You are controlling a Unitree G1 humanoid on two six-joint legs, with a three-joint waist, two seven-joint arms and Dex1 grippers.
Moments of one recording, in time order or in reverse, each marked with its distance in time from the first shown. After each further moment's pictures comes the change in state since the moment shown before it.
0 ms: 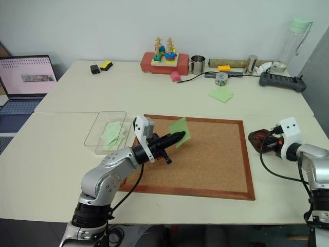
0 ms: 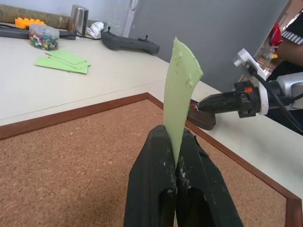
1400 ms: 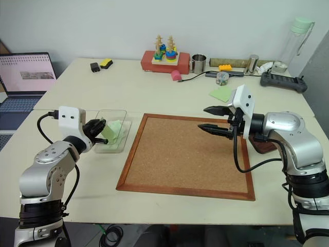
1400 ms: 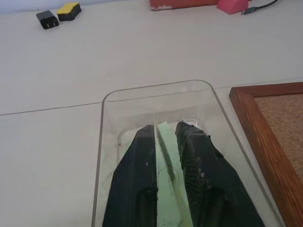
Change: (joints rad) left arm 0.029 0.283 0.347 0.073 0.228 0.094 0.356; right arm -0.230 0.063 0.203 -0.427 0.200 -0.132 0.347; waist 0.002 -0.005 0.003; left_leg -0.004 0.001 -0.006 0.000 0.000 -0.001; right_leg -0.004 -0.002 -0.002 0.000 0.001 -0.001
